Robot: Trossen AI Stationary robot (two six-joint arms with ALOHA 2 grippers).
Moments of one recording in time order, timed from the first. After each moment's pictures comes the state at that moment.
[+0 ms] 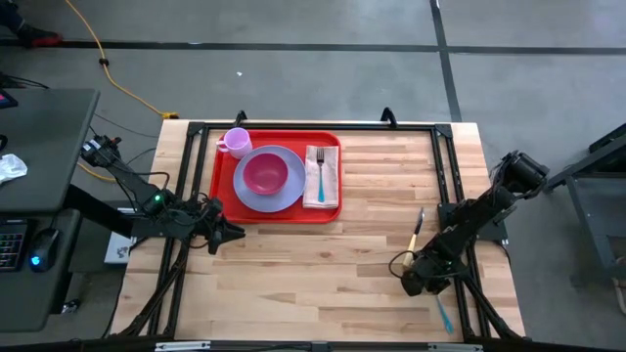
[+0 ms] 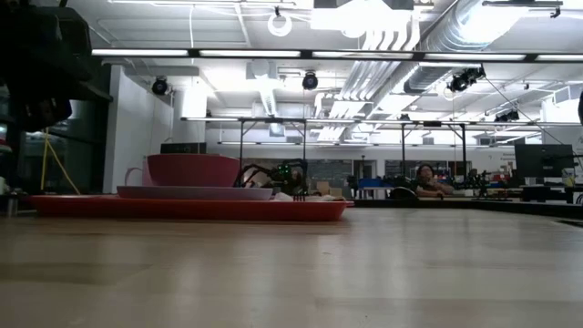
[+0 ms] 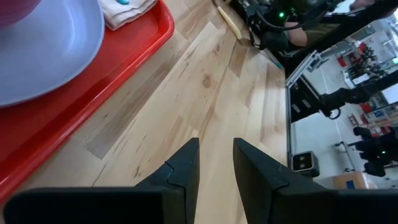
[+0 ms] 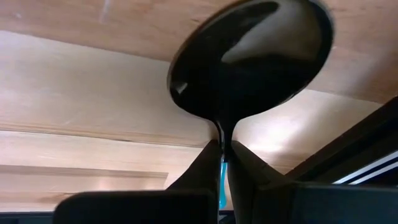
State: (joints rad) left arm -0.67 0.48 0.28 -0.28 -0.54 -1.08; right arm 0.74 1.47 0.52 -0.43 -0.47 2.11
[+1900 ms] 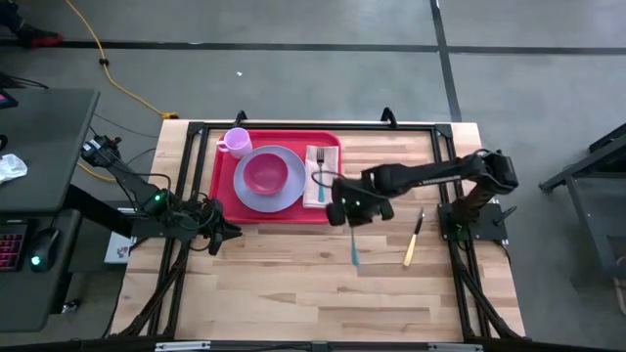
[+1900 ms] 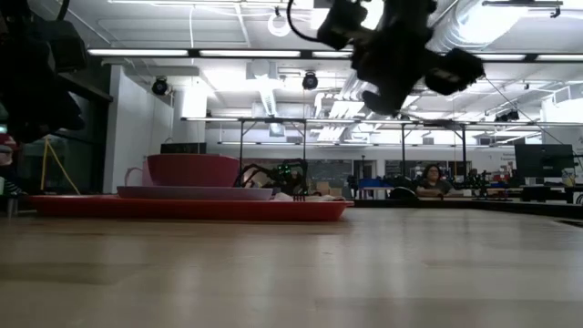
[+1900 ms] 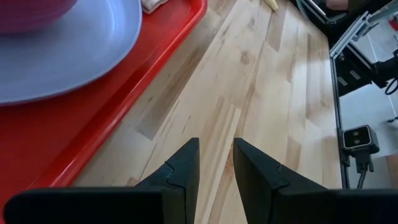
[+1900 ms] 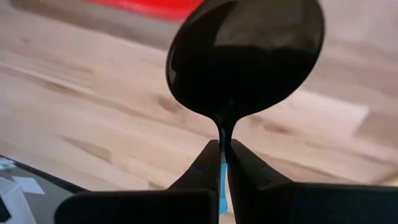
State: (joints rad) left arm -0.67 0.48 0.28 -0.45 -0.53 -1.04; right arm 0.03 1.66 1.34 -0.93 -0.21 1.44
